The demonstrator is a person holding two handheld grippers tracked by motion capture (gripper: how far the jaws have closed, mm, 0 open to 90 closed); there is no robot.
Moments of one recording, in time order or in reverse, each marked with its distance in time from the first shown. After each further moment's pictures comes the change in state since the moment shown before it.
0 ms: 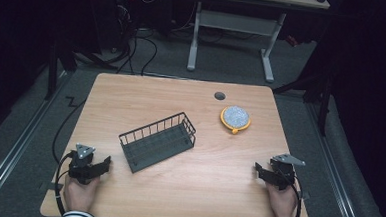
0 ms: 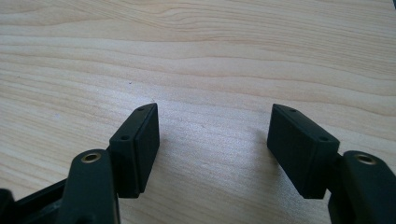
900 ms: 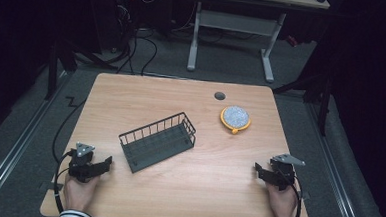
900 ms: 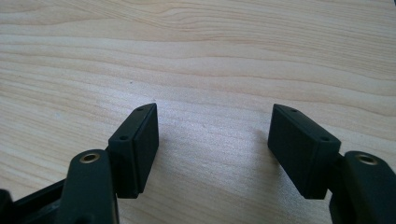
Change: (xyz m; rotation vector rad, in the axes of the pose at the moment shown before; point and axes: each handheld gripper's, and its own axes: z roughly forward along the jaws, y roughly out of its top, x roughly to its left) left arm 0.004 0.004 -0.001 0.022 -0.053 -0.012; right arm 0.000 0.000 0.000 0.001 0.001 0.000
